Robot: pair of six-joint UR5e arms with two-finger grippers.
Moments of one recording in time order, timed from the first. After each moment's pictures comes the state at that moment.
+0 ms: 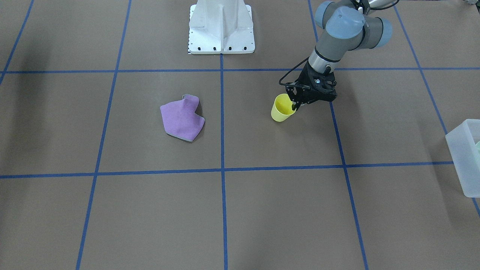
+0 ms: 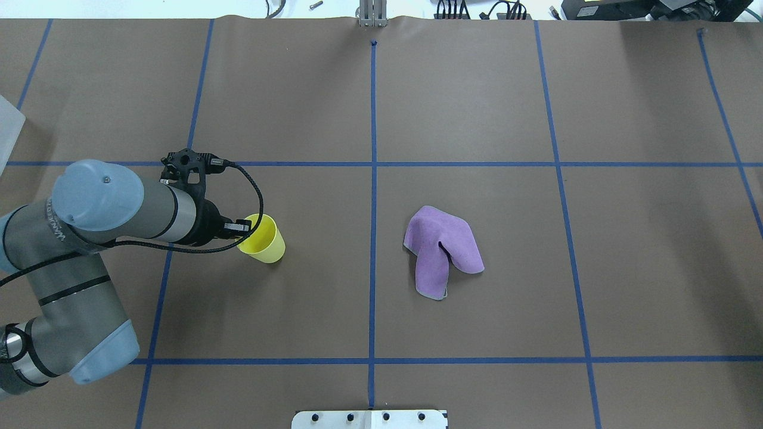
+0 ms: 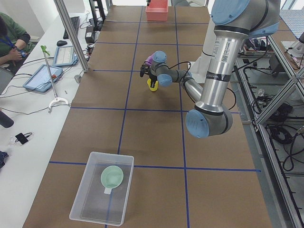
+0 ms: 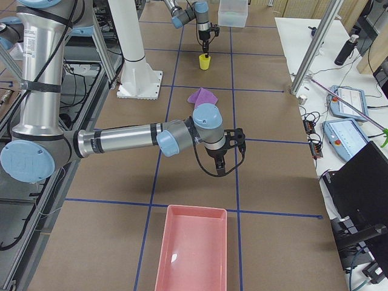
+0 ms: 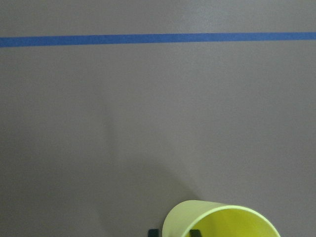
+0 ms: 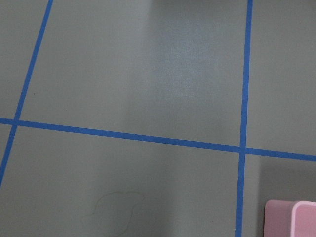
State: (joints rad) left arm -0.58 -1.84 -1.88 -1.99 -1.87 -1.13; right arm 1.44 -1.71 1.86 -1.24 2.32 0.32
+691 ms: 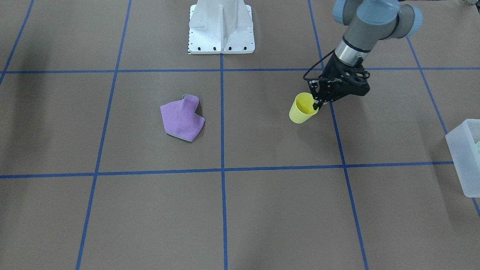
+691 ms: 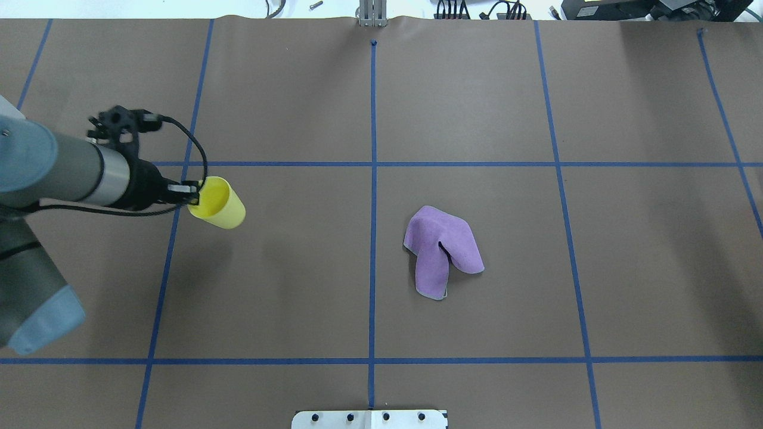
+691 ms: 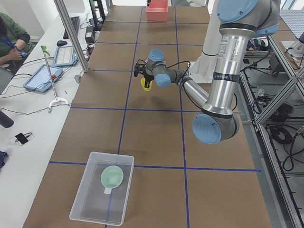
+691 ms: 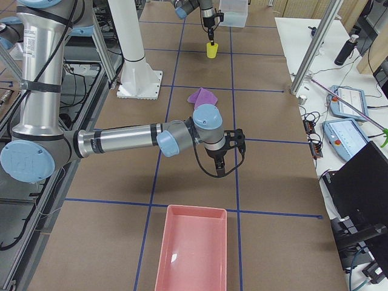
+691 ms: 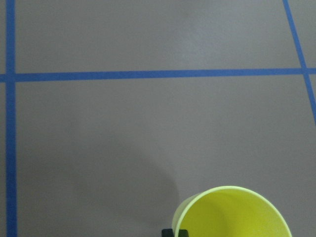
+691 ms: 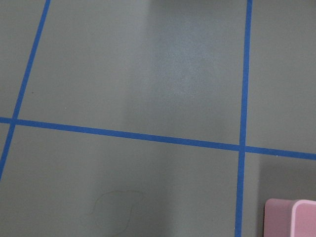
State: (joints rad) left arm -0.77 -1.74 -1.95 -1.99 -1.96 -1.10; right arm 1.43 -1.71 1.86 -1.25 2.32 0.32
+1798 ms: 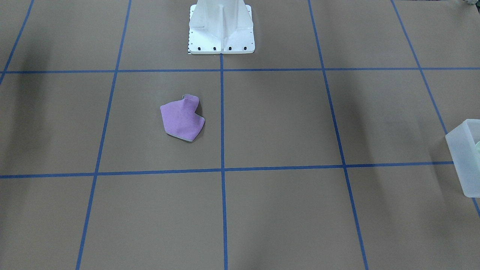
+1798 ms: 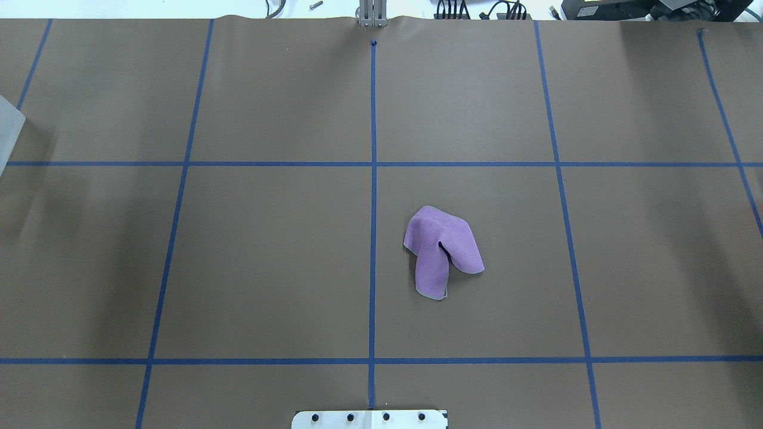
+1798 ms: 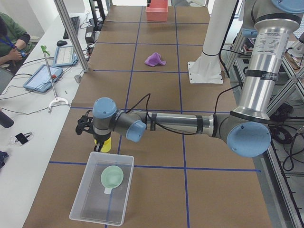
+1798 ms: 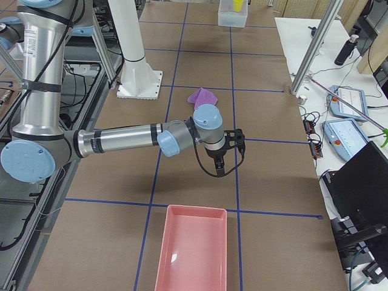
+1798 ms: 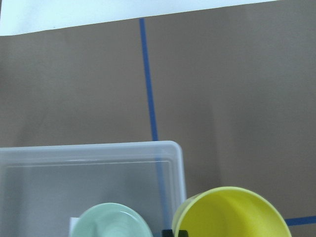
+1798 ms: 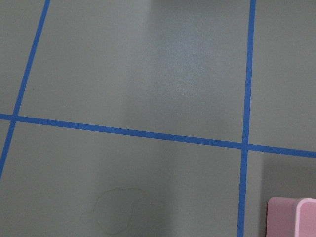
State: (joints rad) left arm -1.59 -1.82 -1.24 -1.99 -2.29 -0.07; right arm 1.42 -1.71 1.85 -1.24 2.32 0.32
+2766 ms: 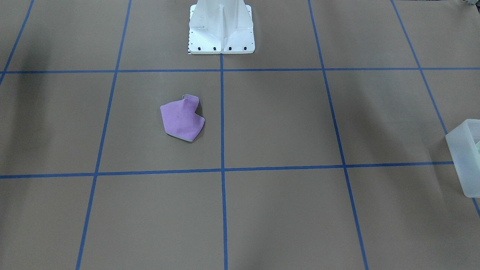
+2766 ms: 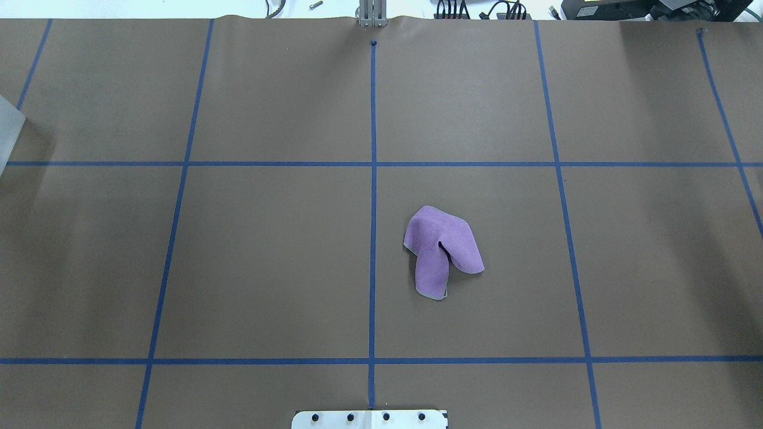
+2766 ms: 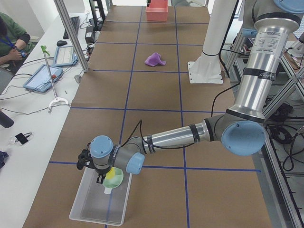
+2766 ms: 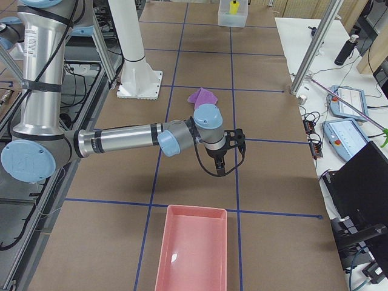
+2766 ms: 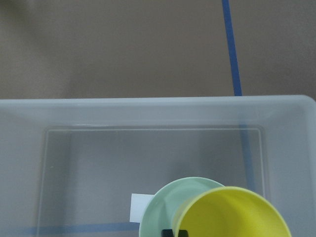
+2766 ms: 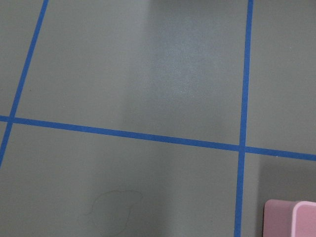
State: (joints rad) left arm -1.52 -1.80 -1.04 -2.19 -2.29 -0.16; right arm 1.42 -1.70 1.85 -1.24 2.30 0.32
